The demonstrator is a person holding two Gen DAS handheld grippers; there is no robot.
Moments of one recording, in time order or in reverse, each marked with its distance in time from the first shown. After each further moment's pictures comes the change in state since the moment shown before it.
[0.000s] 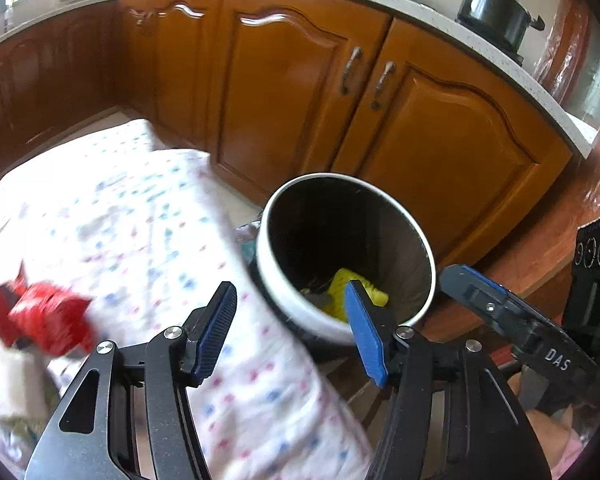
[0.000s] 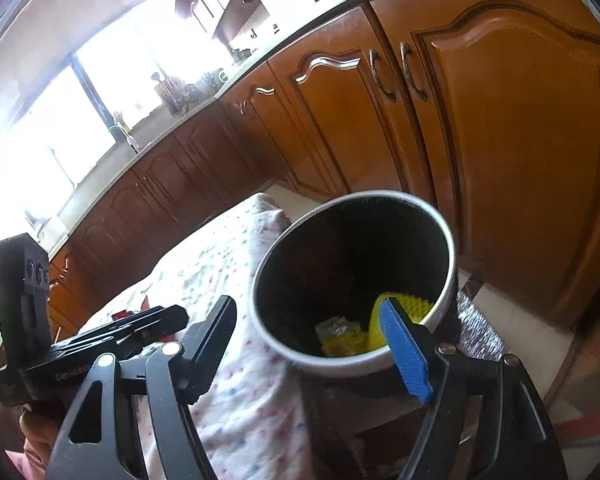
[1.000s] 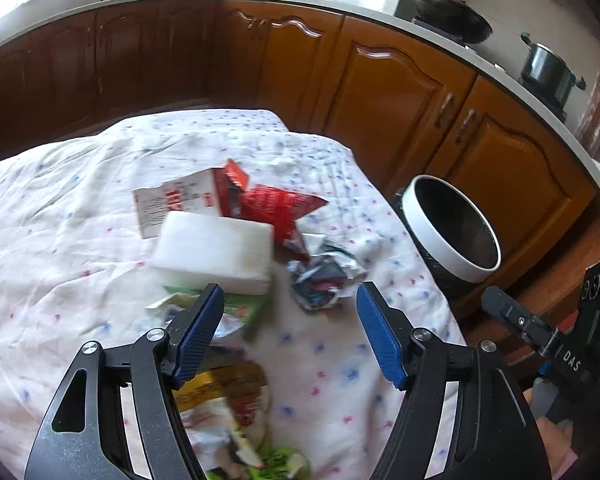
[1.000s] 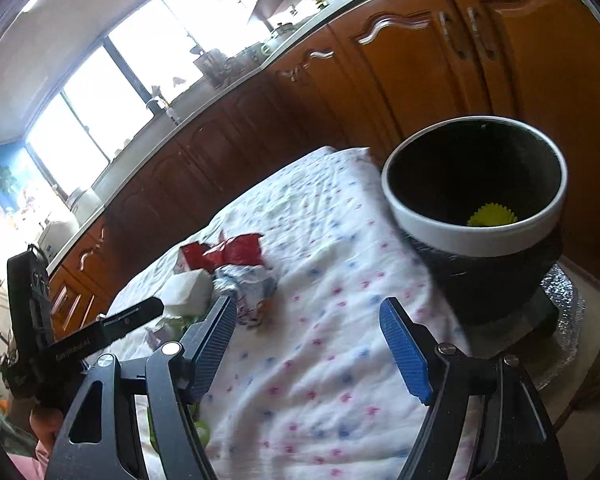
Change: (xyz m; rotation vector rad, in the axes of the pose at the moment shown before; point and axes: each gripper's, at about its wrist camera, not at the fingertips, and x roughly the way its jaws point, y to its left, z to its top) left arm -0.106 0.136 -0.096 -0.183 -0.094 0.166; right arm 0.010 0.099 -0.080 -0.032 0.070 0.126
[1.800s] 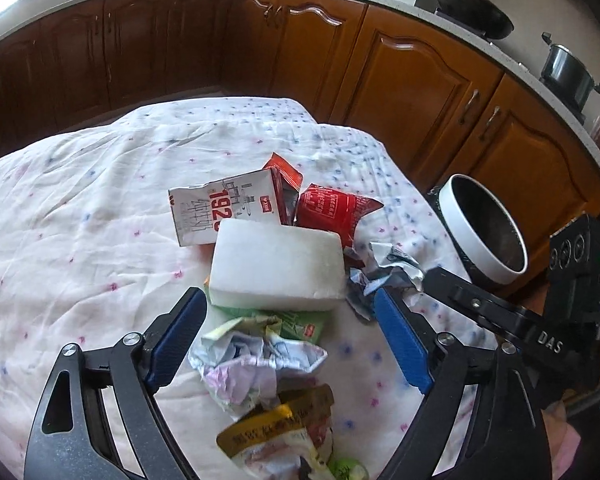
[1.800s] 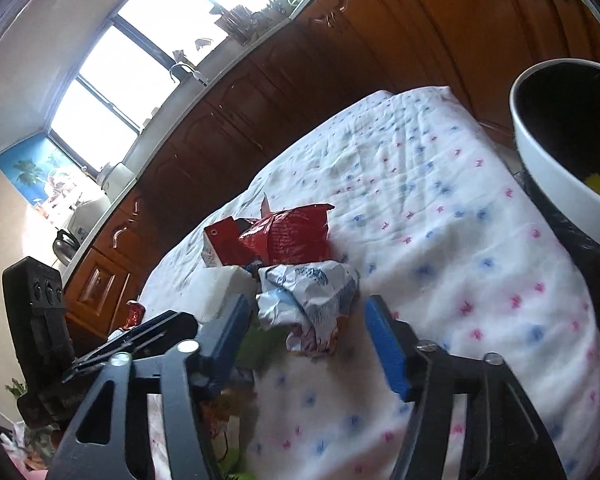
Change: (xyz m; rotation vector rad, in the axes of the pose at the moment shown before) left arm 0.028 0.038 0.017 0.008 0.060 0.038; right arm 0.105 0.030 0.013 0.035 0.175 0.177
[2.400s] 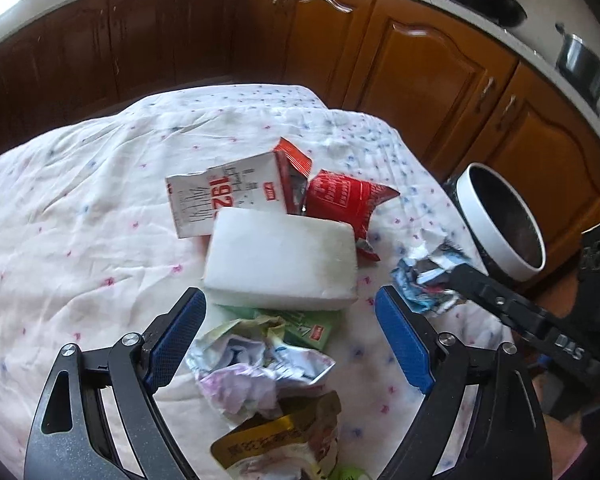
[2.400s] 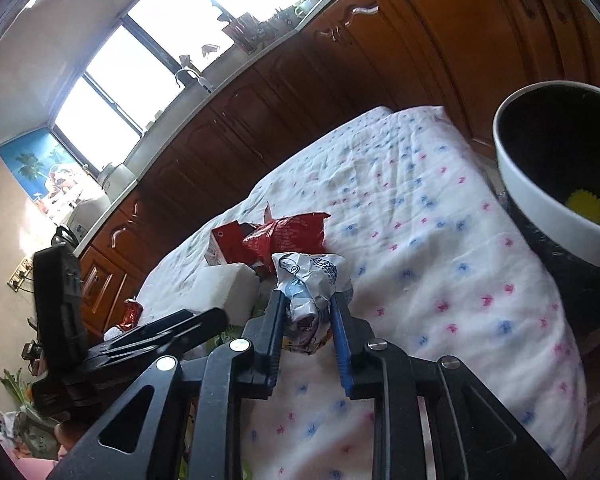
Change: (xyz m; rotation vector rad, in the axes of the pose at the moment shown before) left arm 0.018 -0.008 -0.001 0.004 0.040 0.054; right arm -0.031 0.002 -0.006 -0.036 -0.052 -0.018
